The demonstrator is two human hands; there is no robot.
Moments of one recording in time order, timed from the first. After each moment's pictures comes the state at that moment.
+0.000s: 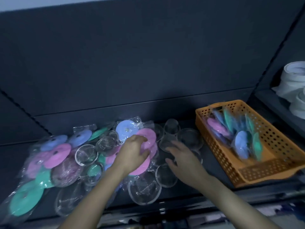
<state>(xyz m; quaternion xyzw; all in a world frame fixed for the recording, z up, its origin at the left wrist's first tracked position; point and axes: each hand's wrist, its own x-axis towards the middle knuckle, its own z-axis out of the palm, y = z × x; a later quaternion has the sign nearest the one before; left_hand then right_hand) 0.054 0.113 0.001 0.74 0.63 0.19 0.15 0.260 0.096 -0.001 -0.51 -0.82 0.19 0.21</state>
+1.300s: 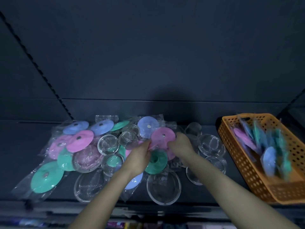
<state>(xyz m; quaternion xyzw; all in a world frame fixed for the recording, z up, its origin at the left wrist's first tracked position) 0.004 0.093 -0.024 0.66 0.65 0.25 0.28 0.156 0.157 -0.002 -0.65 -0.59 0.44 0.20</state>
